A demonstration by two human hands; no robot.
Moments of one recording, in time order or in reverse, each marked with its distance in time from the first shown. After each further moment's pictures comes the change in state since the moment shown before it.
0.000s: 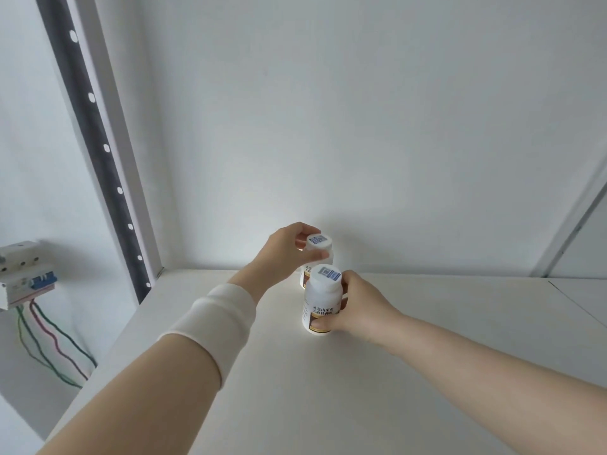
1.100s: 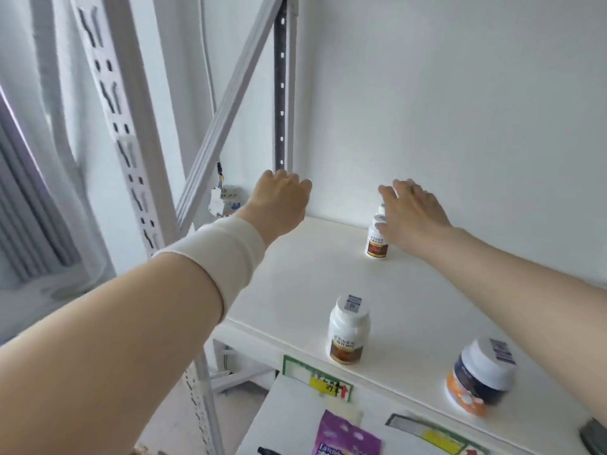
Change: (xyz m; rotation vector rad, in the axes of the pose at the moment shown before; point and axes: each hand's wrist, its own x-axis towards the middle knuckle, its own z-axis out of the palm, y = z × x) left_hand -0.241 0.126 -0.058 1.536 0.350 -0.138; right_hand -0.134 -0.061 -0.037 -1.001 0.312 -0.561
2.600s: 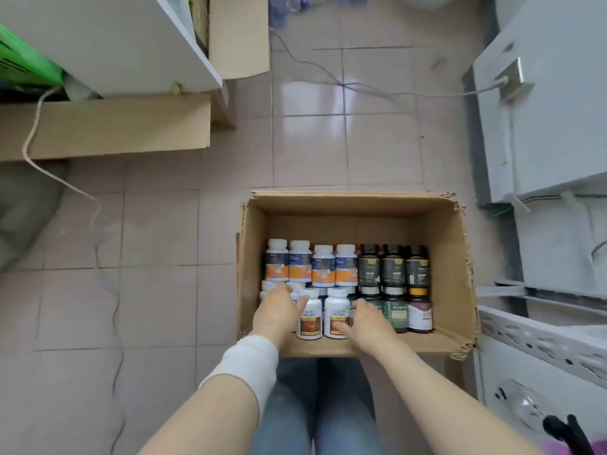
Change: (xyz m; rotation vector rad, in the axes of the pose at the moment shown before) left_hand -0.670 -0.030 0.439 -1.028 -1.082 -1.935; right_hand -0.310 -0.574 0.467 0.048 -1.390 -0.770
